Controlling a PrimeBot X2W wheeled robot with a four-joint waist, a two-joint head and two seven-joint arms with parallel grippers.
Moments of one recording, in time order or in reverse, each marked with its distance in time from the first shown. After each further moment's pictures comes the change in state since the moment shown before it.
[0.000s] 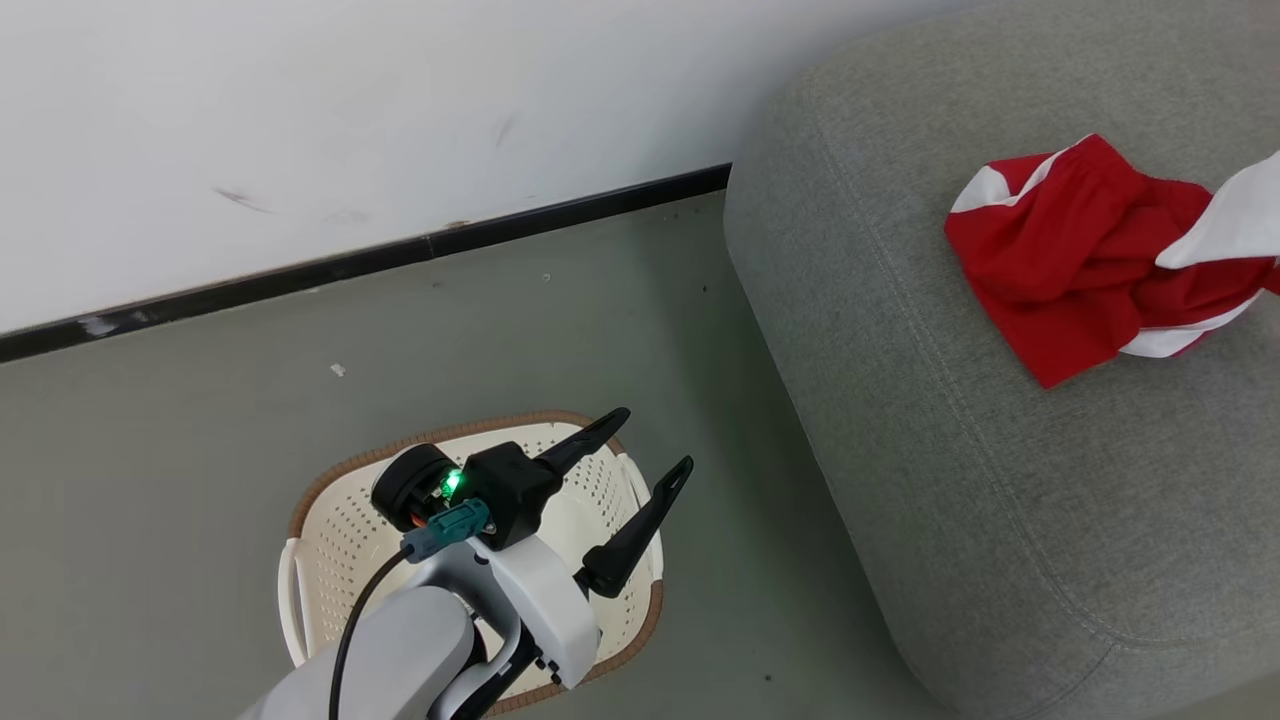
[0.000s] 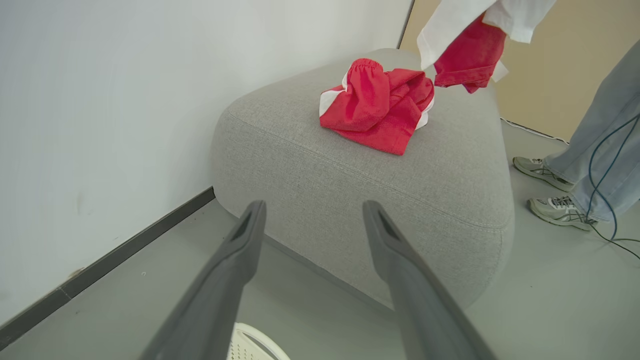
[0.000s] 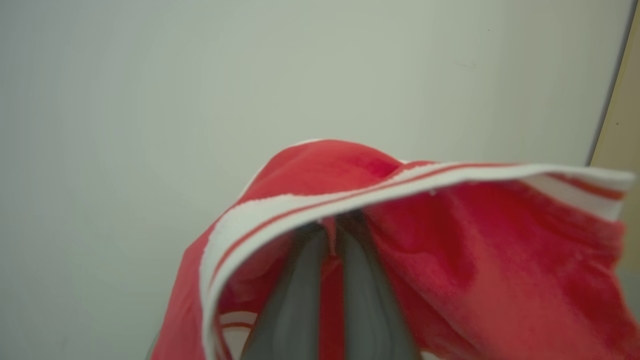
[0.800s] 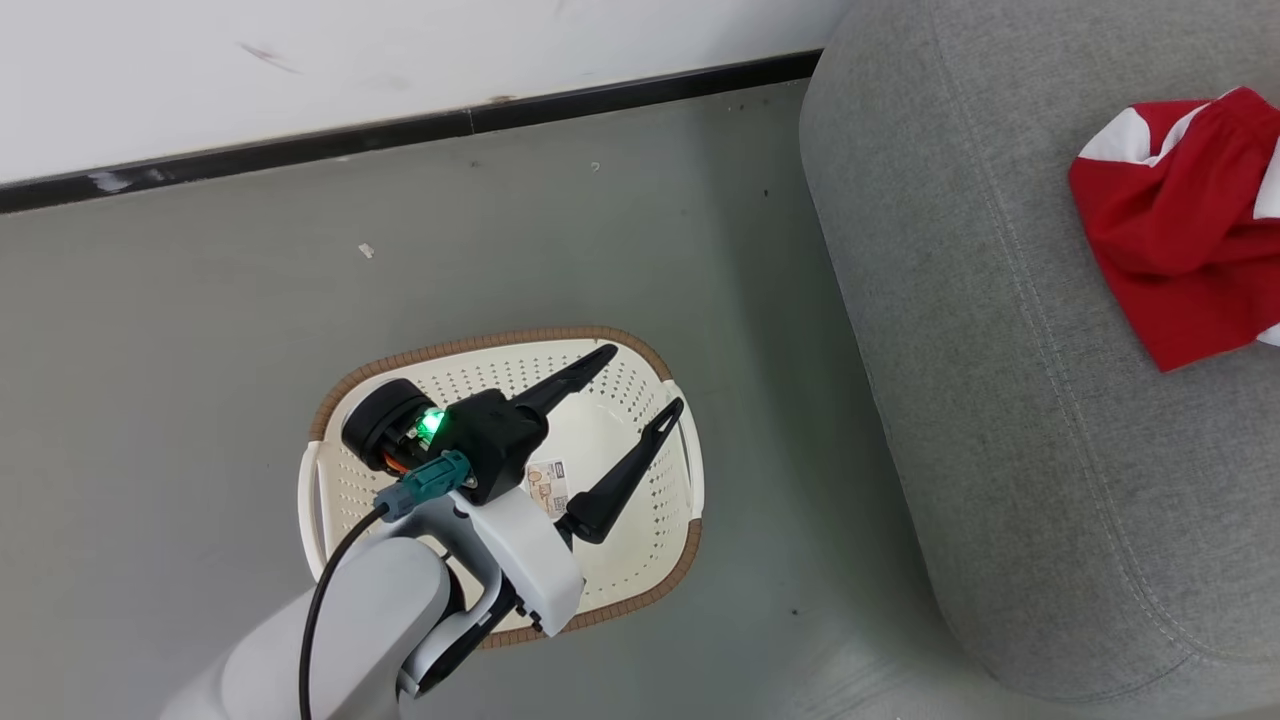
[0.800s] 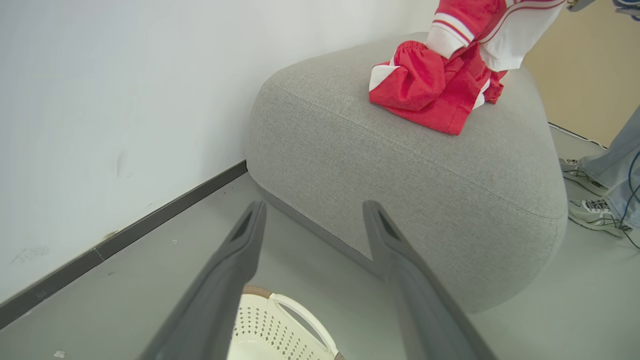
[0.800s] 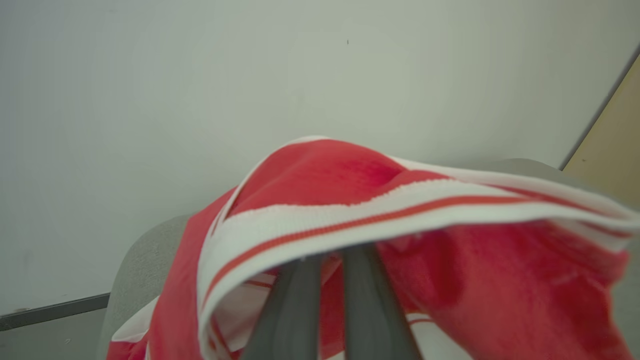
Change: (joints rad) left arm -0.064 0.054 0.022 -0.090 0.030 0.017 0.050; right arm -0.126 0.027 -0.014 0.258 -0.125 0.000 0.000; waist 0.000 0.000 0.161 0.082
